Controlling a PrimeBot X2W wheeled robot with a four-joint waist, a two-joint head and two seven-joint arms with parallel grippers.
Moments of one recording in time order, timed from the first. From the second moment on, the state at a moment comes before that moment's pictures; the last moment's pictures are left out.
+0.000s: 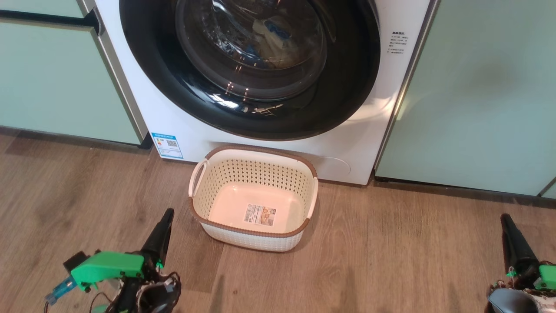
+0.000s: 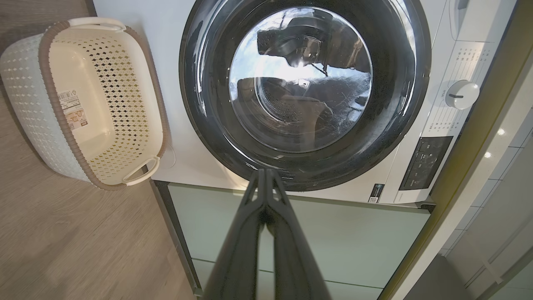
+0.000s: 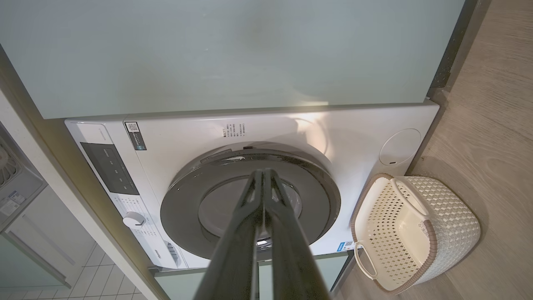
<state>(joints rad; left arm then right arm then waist) -0.05 0.06 0.06 0.27 -1.63 -0.12 0.09 -0.05 -0.06 -0.10 0.27 1.64 0.13 0.08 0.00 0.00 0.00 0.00</state>
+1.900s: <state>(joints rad) -0.05 0.05 0.07 0.27 -1.63 -0.12 0.10 -0.05 -0.05 -0.12 0.28 1.63 0.13 0.09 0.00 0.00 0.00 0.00</state>
